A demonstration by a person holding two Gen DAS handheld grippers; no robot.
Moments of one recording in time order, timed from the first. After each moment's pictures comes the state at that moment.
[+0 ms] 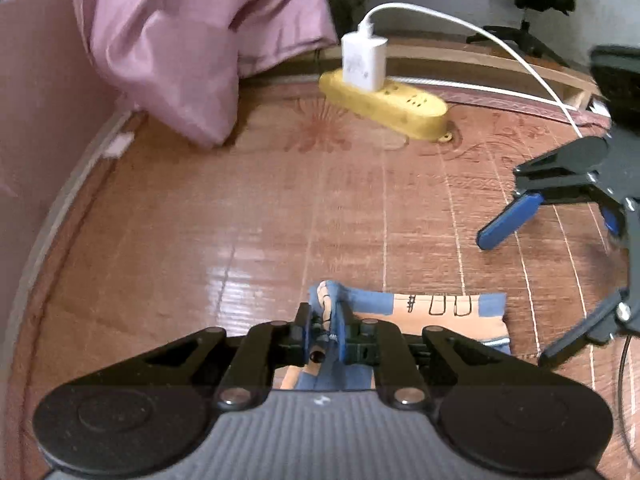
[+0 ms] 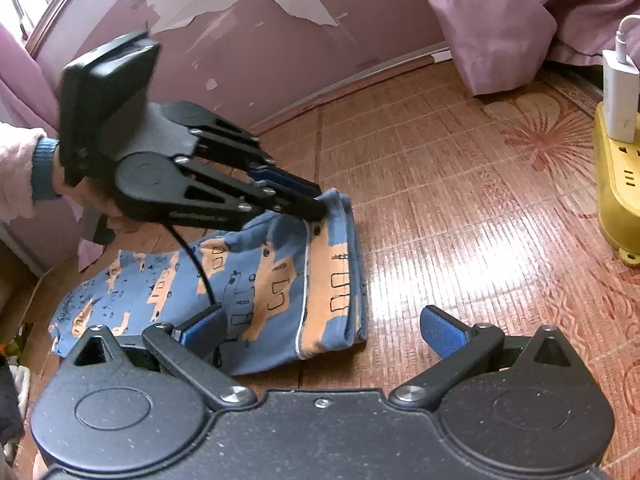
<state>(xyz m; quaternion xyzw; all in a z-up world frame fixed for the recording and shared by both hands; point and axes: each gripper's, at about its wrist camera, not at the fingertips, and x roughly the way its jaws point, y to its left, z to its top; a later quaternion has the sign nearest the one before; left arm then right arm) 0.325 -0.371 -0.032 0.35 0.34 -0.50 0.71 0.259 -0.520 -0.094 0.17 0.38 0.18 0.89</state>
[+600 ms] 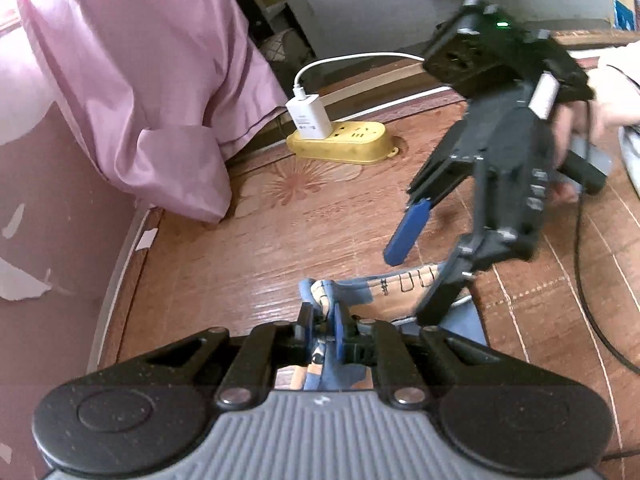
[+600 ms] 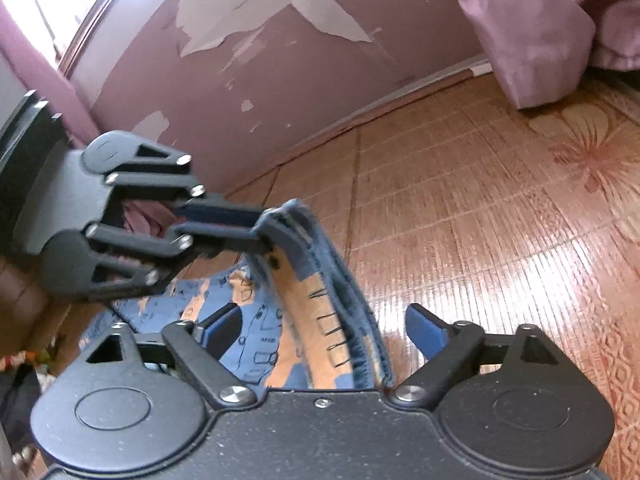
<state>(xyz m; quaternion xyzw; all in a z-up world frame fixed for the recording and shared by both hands) 0.250 -0.335 -0.011 0.43 0.19 -0.52 0.72 0.281 -0.521 -0.107 0.20 0.33 0.24 0.89</state>
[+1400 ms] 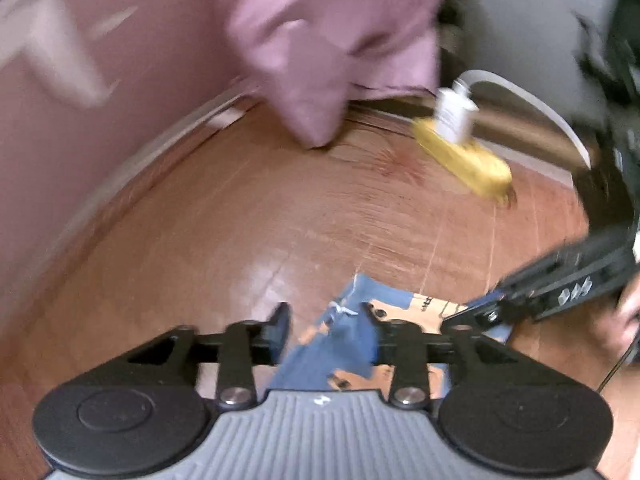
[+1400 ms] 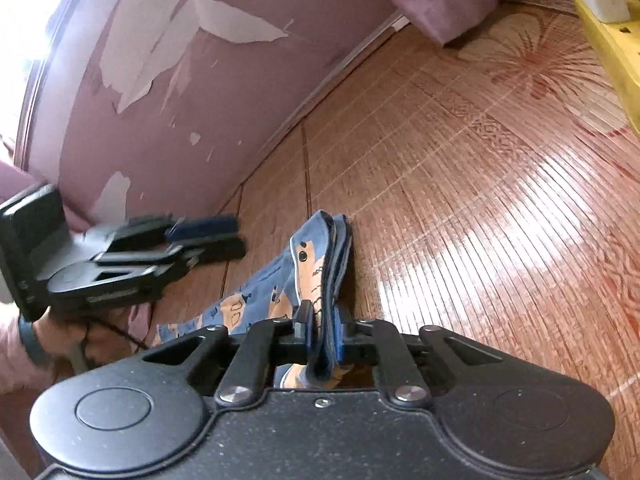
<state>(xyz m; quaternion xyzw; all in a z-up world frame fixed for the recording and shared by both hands) 0.313 -0.308 -0.013 0.17 0.38 -0.40 0.82 0.288 -0.542 -0.133 0.34 0.37 0.18 0.85</state>
